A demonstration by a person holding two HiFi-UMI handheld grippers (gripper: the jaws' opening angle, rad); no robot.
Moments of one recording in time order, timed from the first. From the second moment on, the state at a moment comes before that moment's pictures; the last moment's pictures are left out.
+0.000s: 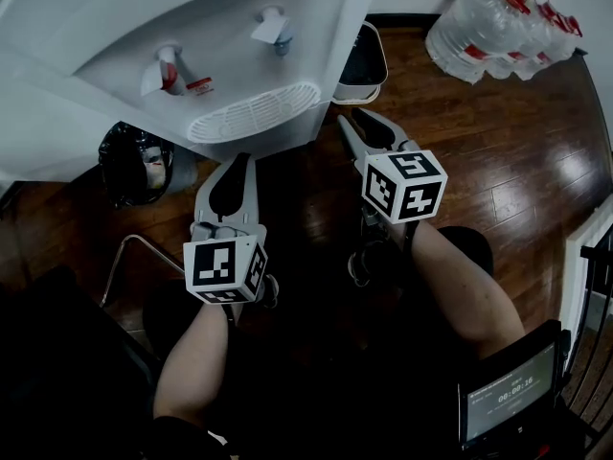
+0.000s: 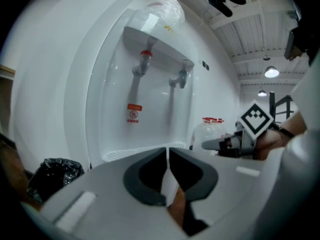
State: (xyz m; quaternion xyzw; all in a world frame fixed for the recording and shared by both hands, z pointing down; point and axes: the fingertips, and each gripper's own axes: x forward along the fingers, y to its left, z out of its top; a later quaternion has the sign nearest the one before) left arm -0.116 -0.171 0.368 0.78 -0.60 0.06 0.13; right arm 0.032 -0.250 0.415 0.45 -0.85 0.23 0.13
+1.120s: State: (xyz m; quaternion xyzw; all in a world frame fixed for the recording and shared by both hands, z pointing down) left arm -0.097 -0.140 0.324 0.78 -0.61 0.03 0.12; right arm 0.009 -0.164 0.309 0.40 -0.91 0.03 0.06
